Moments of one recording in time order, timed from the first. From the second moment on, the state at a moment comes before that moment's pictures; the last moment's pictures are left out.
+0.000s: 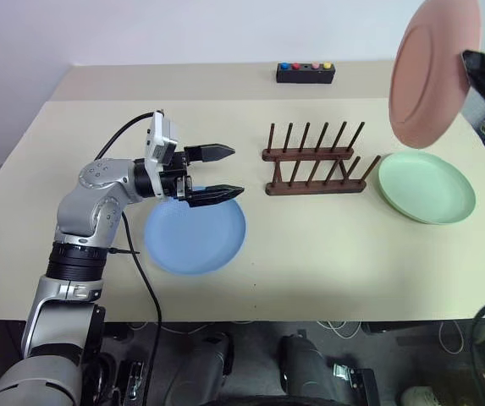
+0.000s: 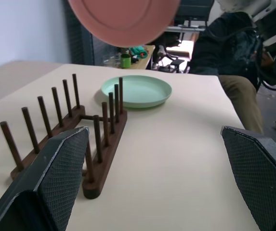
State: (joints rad) left arm -0.69 0.53 -0.01 0.10 -0.56 0.39 -1.23; right arm -0.65 -0.79 -0.67 0.03 1.43 1.00 0.48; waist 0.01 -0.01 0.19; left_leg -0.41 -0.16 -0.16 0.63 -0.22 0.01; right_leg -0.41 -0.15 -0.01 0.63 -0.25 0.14
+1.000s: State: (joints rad) left arm -0.67 0.54 0.07 0.00 -0.63 0.45 -1.14; right arm -0.80 -0.72 -0.52 0.49 1.10 0.92 0.80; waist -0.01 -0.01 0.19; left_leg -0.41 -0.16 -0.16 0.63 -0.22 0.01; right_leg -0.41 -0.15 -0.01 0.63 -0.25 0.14
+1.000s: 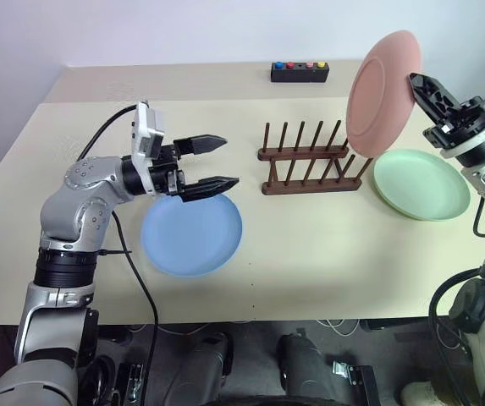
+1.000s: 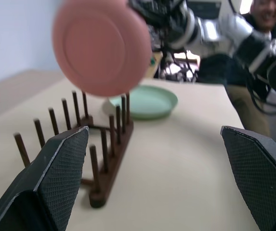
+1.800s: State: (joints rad) left arm -0.69 0.53 0.09 0.03 -0.64 0.44 -1.12; right arm -0.80 -0.69 -0.50 0.60 0.92 0.85 0.85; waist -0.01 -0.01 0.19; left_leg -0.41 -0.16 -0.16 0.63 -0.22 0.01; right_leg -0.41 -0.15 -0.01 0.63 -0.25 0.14
